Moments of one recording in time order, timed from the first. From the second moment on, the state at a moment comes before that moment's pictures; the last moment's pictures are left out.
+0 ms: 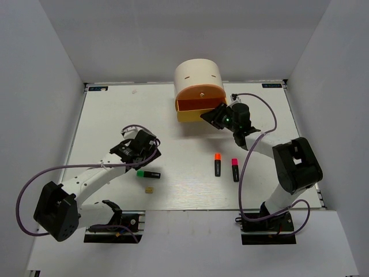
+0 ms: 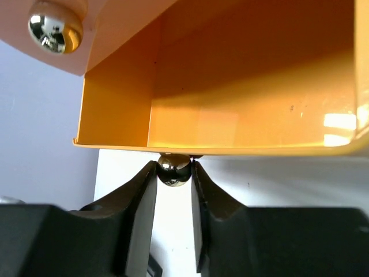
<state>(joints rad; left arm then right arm) -0.62 1.19 0.77 -0.61 -0.36 -1.06 0.39 1.67 0.88 0.50 -0.28 0.89</state>
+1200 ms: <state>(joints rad) -0.54 1.58 0.91 -0.65 -0.51 -1.04 0.35 1.39 0.65 0.39 -0.33 0.80</state>
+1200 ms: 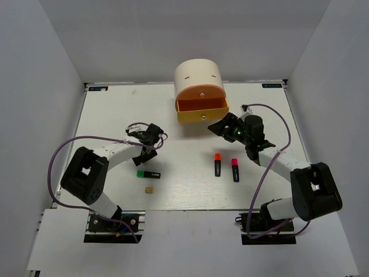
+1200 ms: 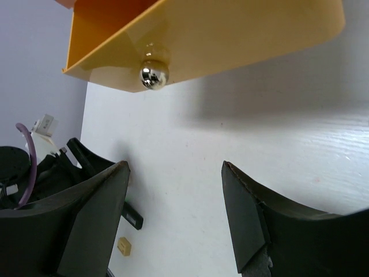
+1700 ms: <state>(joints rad) -0.51 1.60 0.87 -0.57 -0.48 -1.03 0.30 1.22 0.55 0.32 -0.36 0.76</state>
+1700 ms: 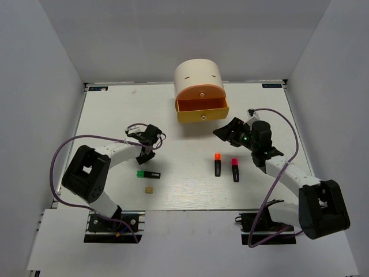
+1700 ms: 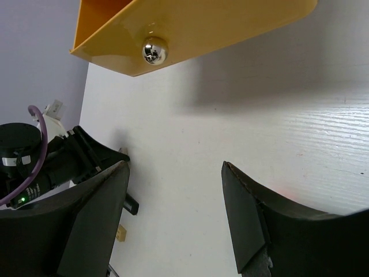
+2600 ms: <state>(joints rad) -0.53 1.31 1.10 -0.26 -0.08 -0.52 0.28 1.06 0.52 0.23 -0.68 0.31</state>
